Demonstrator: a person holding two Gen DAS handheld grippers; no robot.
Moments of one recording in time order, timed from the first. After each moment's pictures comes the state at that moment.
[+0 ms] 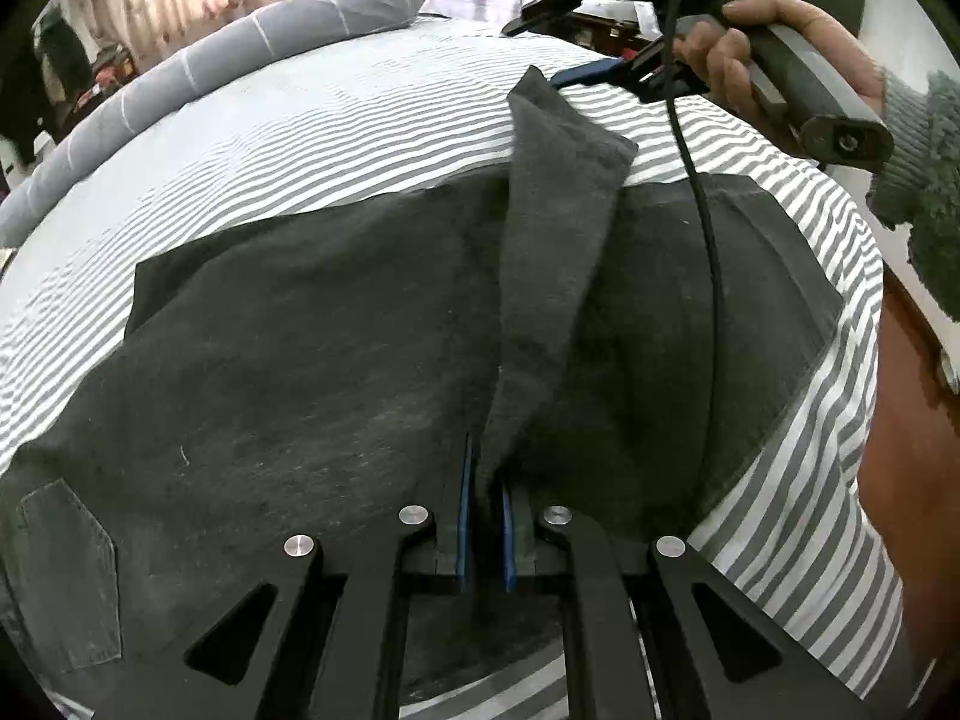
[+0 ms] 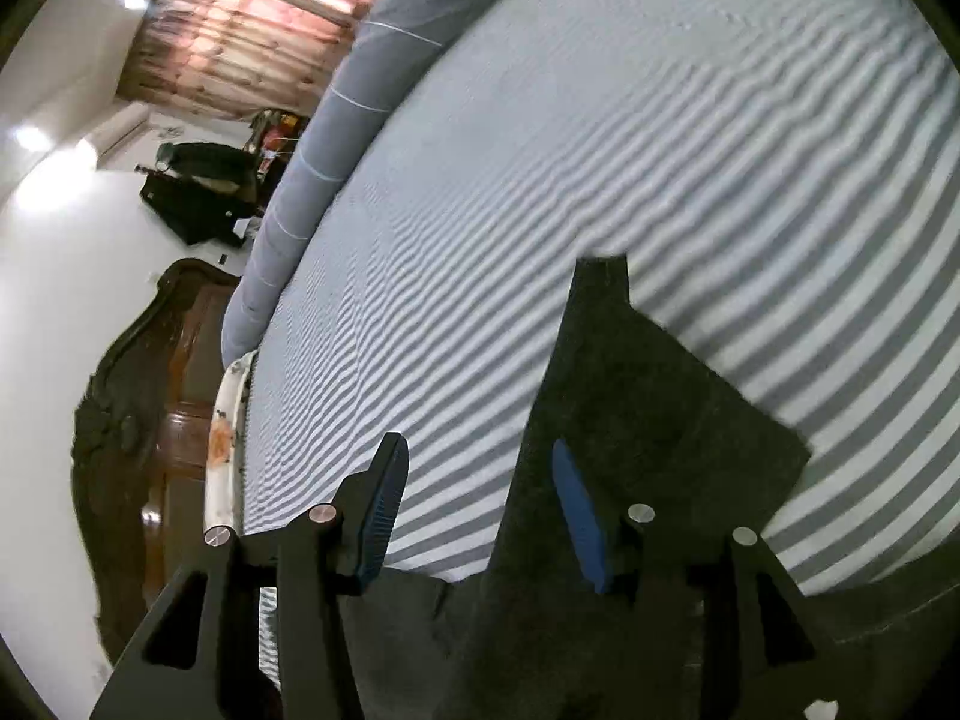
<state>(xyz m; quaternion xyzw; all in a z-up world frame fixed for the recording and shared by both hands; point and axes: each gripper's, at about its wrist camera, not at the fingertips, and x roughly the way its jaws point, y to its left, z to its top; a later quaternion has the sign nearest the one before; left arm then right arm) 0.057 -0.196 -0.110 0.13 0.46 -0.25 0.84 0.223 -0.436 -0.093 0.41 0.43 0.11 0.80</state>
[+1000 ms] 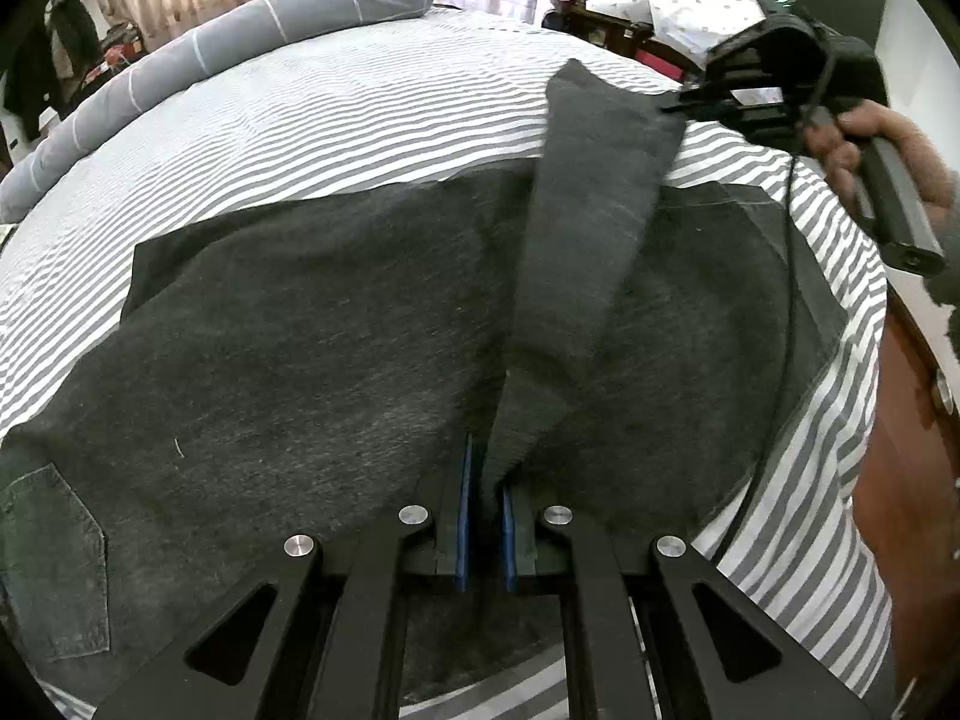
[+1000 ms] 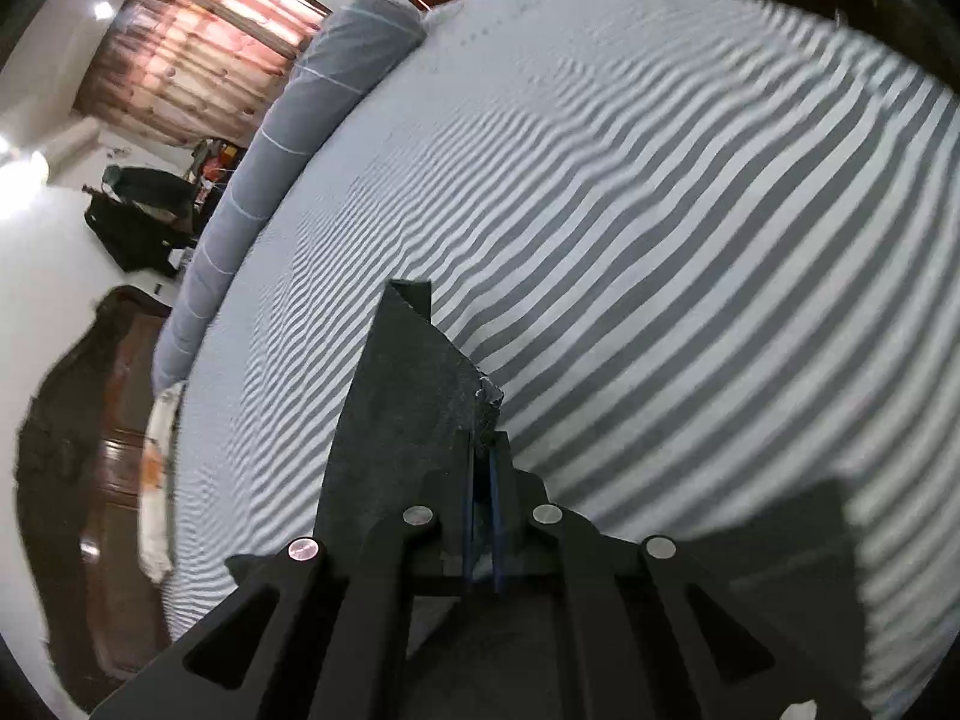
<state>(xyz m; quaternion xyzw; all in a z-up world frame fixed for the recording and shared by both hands) 0.063 -0.198 -0.114 0.12 0.47 -0.24 0.84 0.161 -0.504 -0.104 0.37 0.43 0.00 0.82</state>
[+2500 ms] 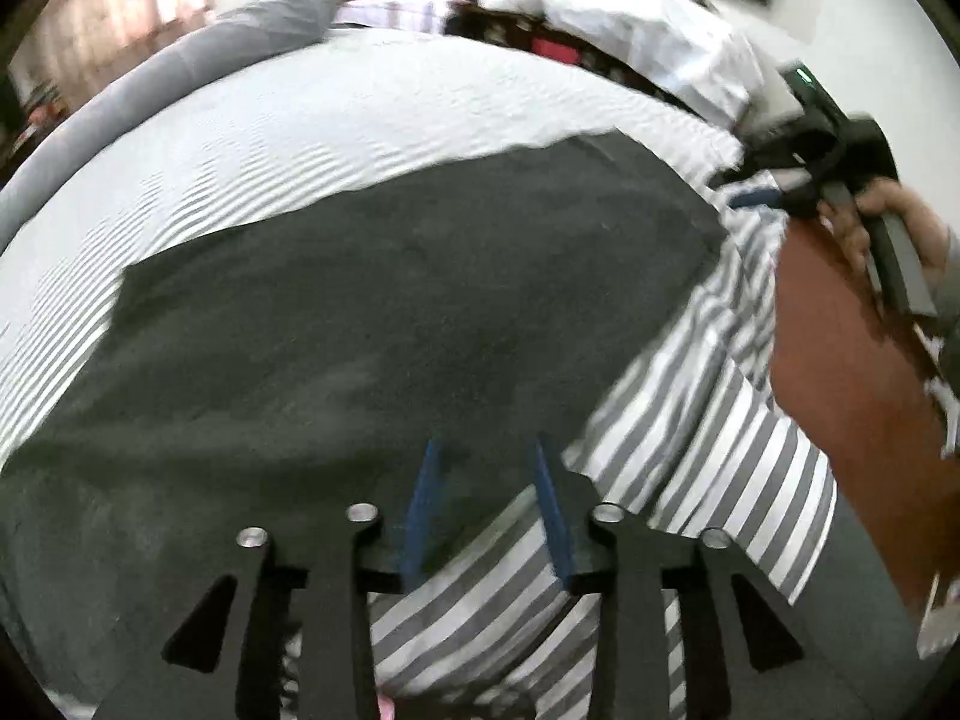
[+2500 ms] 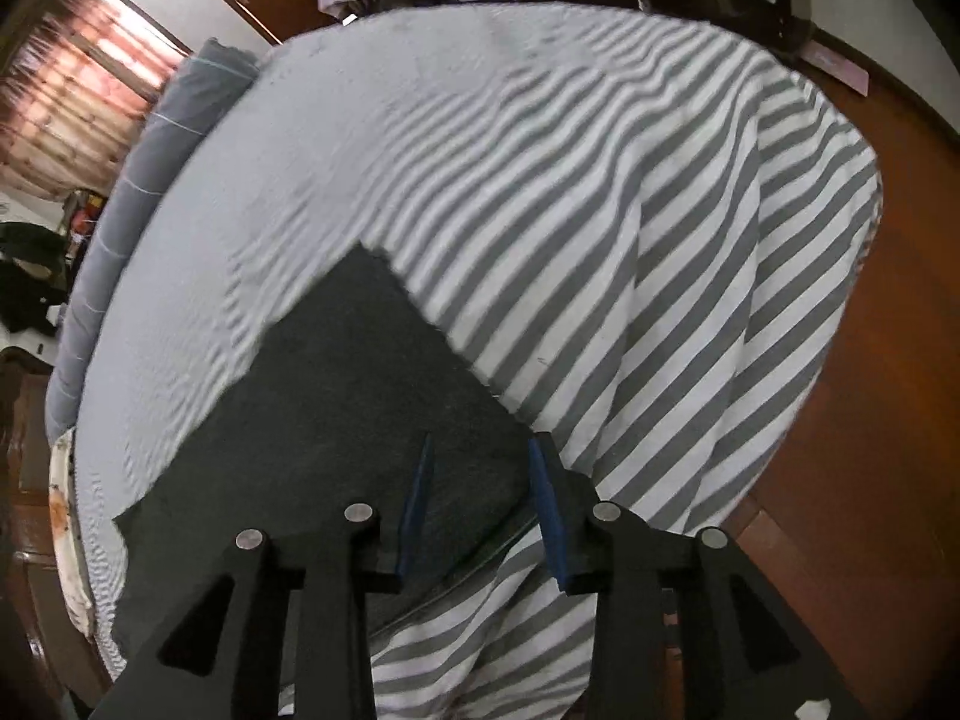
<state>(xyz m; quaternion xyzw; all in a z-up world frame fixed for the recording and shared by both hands) 0.003 -0.171 -0.090 0.14 0.45 -0.33 0.82 -0.027 -0.546 -0.120 0.37 0.46 -0.17 0.79</state>
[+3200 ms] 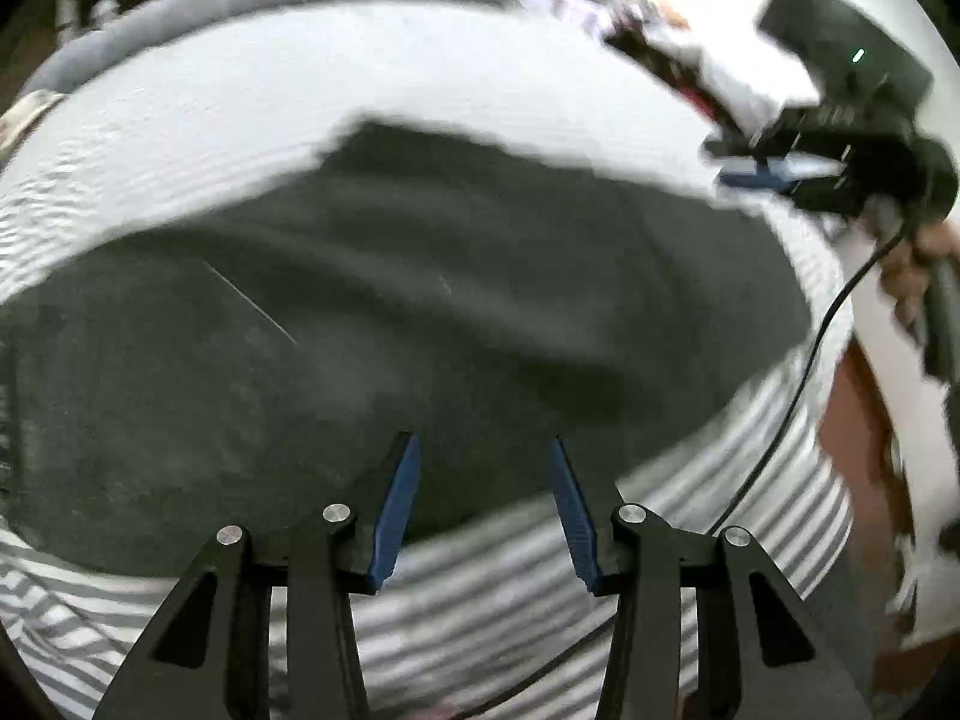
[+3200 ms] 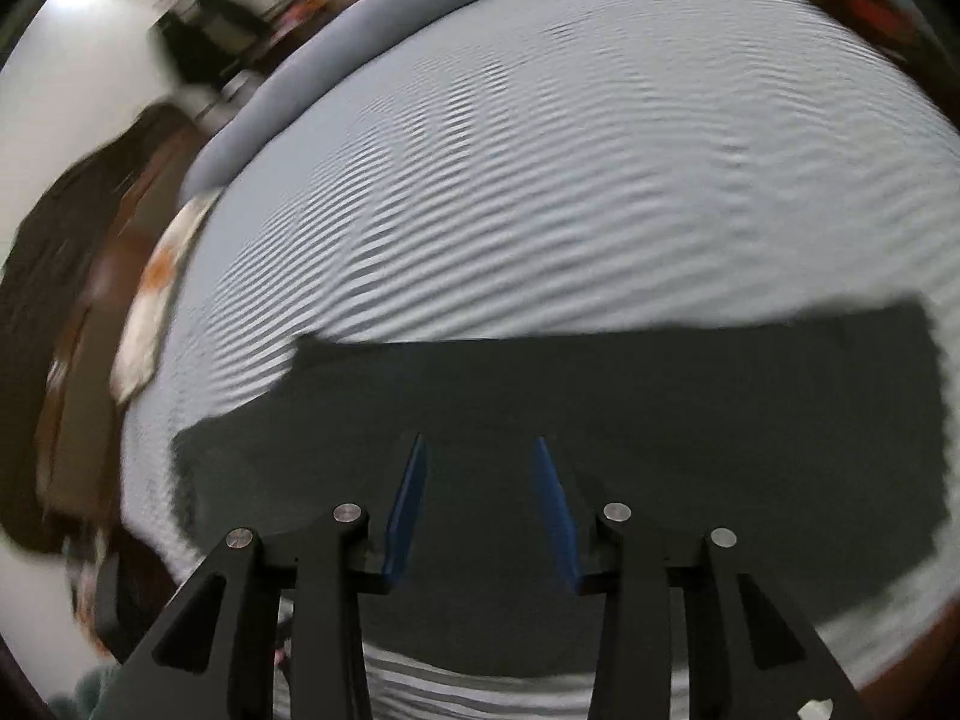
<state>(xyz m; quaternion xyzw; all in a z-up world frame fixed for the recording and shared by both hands) 0.036 -0.045 -0.080 0.00 0.49 -0.21 0.84 0.114 -0.320 -0.057 0.22 0.52 0.14 0.81</state>
